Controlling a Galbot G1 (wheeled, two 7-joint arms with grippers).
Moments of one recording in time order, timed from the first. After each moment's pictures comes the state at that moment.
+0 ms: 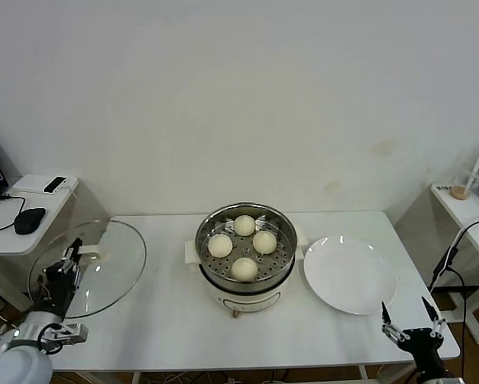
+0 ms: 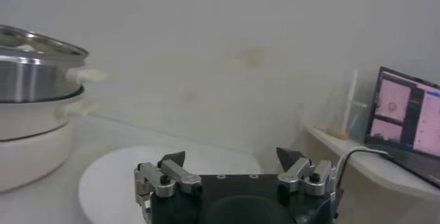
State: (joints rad) left arm 1.49 -1.03 -0.80 -1.96 1.00 0.02 -0.02; right arm -1.70 1.49 0.97 2.00 0.01 0.13 -0.25
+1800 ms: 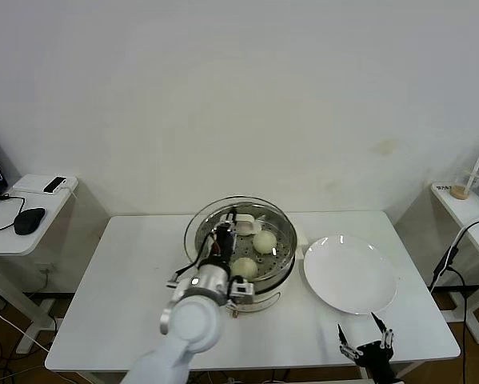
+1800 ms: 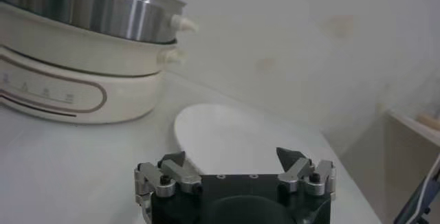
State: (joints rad) left arm 0.94 -1.34 0.04 -1.97 1.39 0.45 0.37; right arm -1.70 1.52 0.81 1.92 -0.23 0.13 -0.27
